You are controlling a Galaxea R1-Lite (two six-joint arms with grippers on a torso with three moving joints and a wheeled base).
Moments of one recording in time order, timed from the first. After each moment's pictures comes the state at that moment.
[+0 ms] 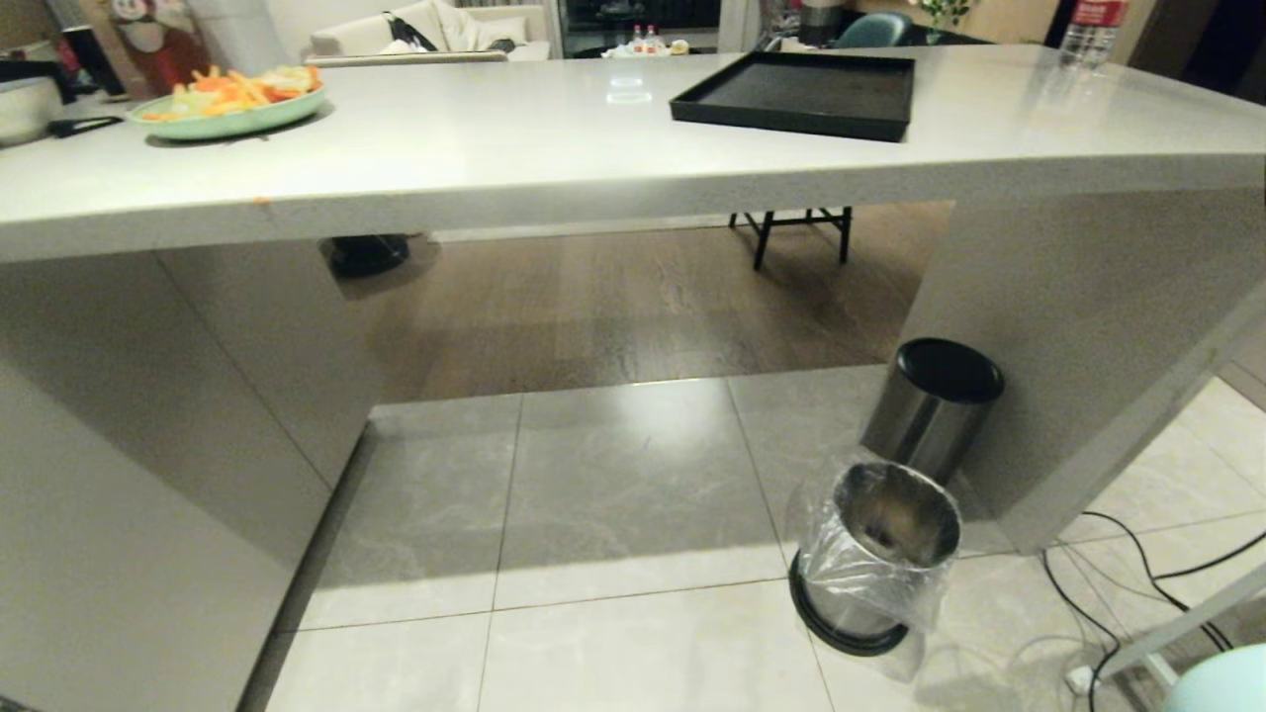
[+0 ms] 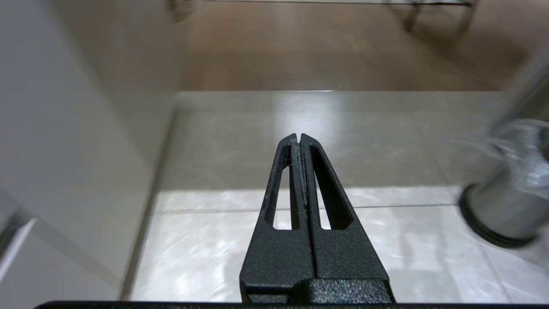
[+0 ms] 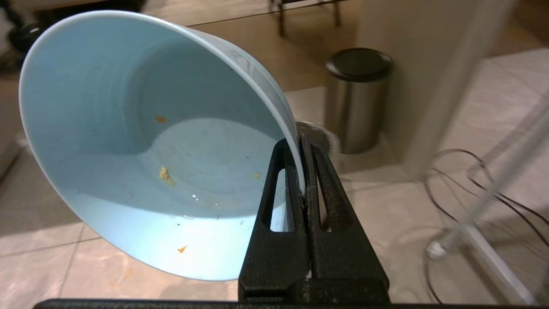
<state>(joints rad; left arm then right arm) 0.00 0.00 0.00 -0.01 0.02 -0.06 0.00 0.00 0.00 -0.06 -0.06 0.08</state>
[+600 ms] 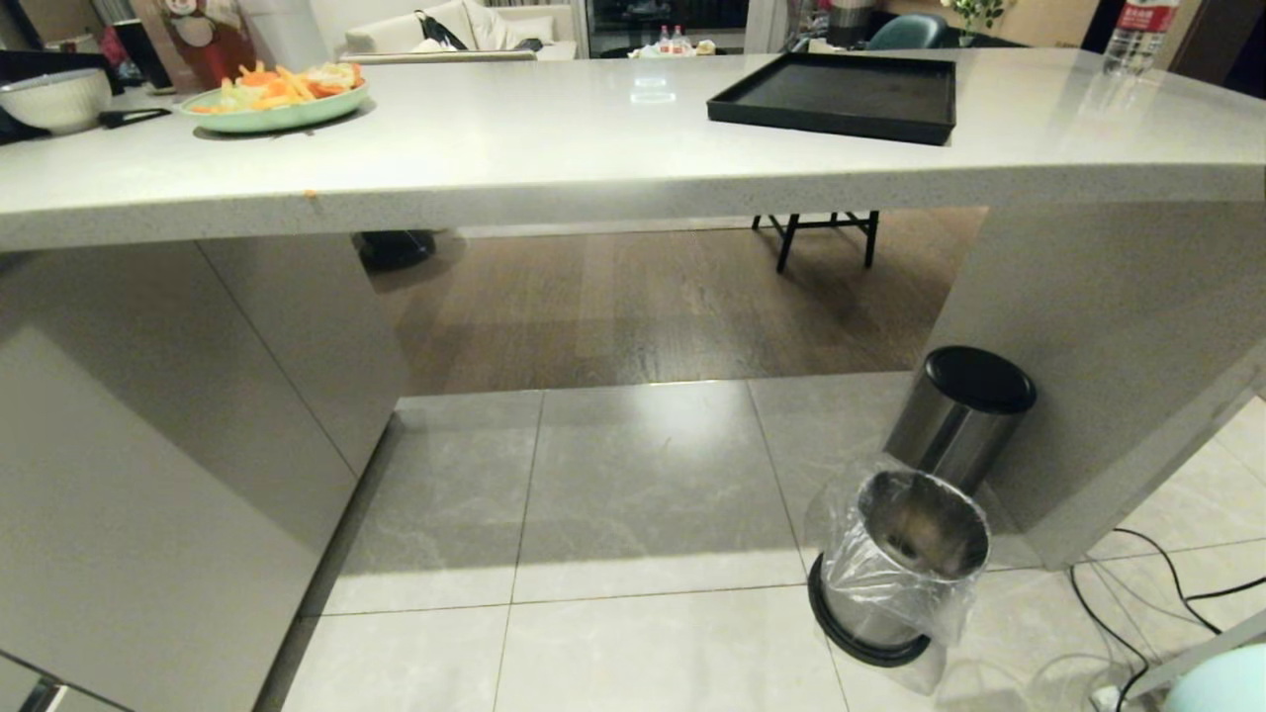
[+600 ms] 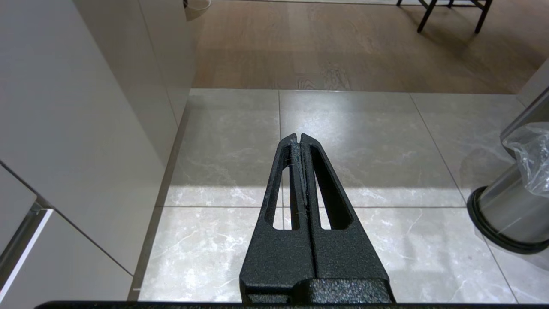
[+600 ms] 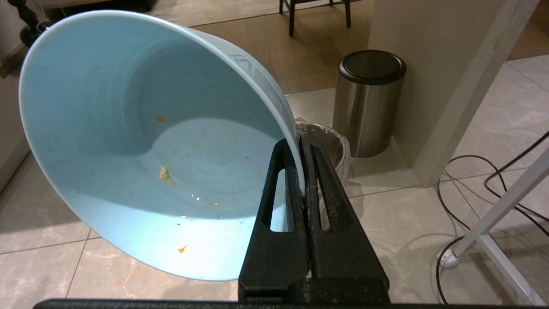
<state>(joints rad) 0.00 0.00 0.00 -0.01 0.02 -0.06 0.00 0.00 0.00 -0.06 -0.06 0.09</state>
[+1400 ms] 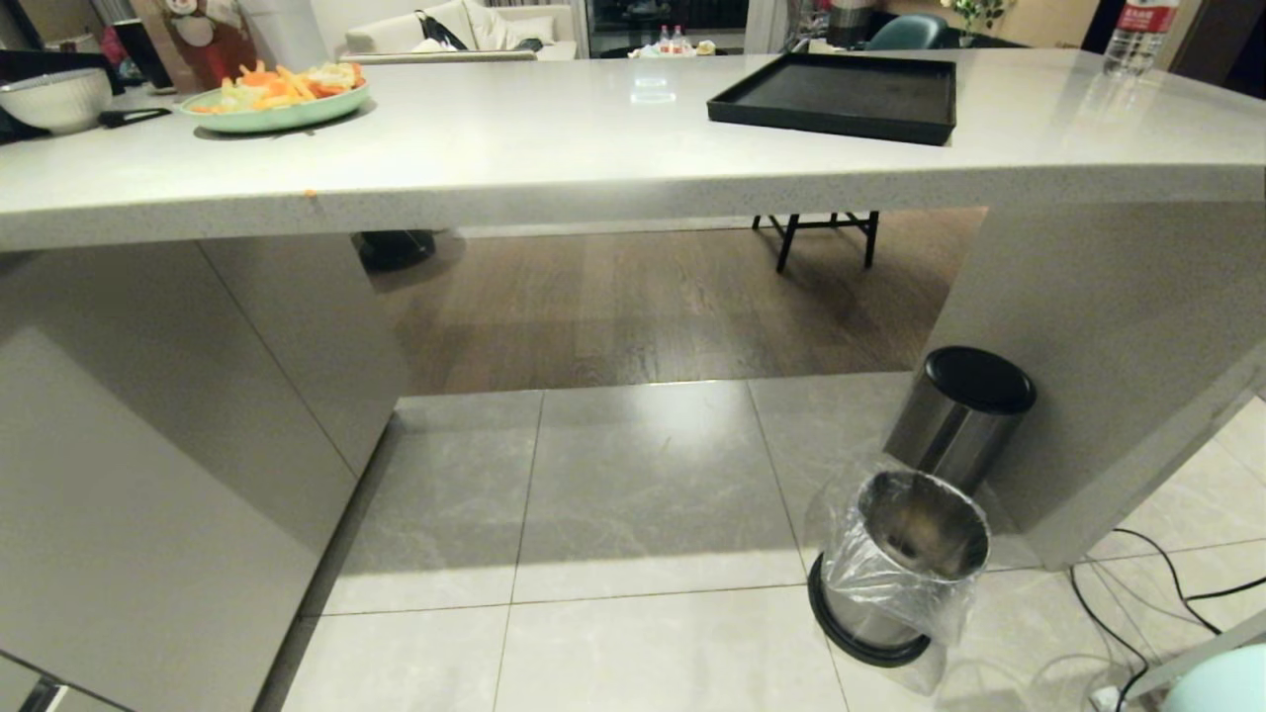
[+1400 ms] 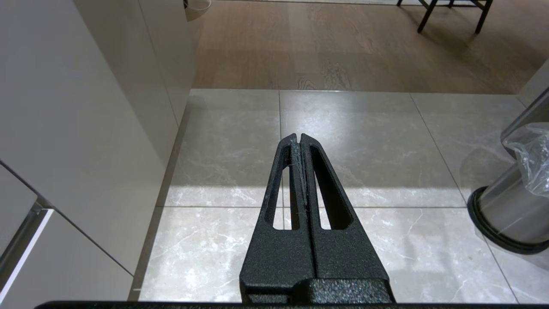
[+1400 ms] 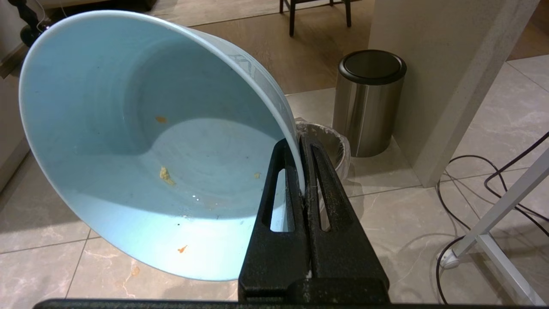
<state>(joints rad) 0.00 0.00 0.00 -0.01 0.02 -0.06 0.00 0.00 0.00 -0.06 -0.06 0.09</state>
